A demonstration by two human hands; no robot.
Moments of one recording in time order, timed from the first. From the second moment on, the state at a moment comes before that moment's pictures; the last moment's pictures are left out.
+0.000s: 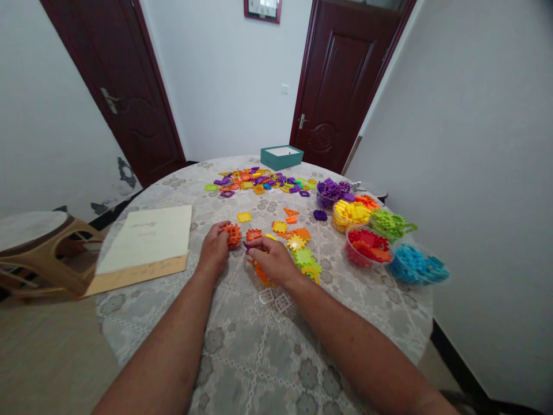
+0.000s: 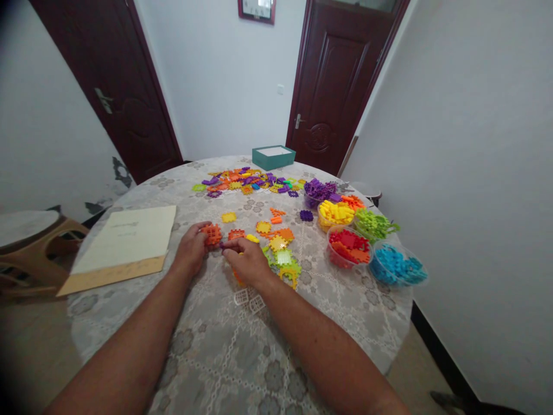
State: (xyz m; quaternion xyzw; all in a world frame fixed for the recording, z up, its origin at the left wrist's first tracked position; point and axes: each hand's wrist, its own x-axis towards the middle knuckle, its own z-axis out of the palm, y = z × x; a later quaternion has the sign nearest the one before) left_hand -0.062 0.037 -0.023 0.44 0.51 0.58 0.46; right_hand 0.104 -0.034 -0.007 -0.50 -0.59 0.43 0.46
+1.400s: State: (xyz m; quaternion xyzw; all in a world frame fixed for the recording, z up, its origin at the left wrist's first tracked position) left_hand -0.065 0.039 -0.032 0.53 0.56 0.50 0.40; right_hand 0.302 0.087 -0.051 -0.81 -0.49 -0.12 0.28
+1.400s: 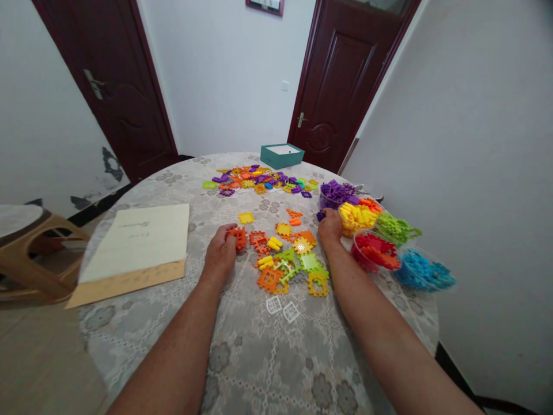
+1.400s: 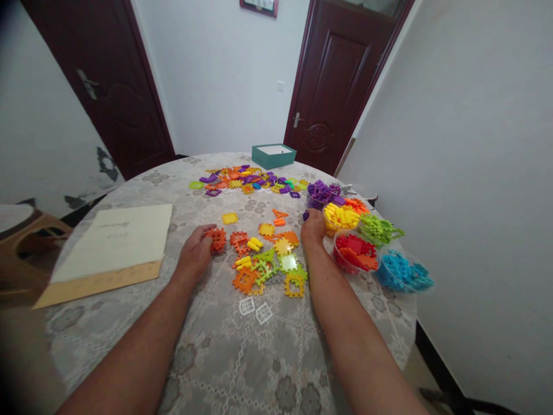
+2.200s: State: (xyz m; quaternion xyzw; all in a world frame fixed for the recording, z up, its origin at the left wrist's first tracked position) left_hand -0.062 0.036 -0.026 0.51 0.55 0.51 0.42; right_hand 0.241 0.066 -0.038 -0.69 -0.68 0.02 0.23
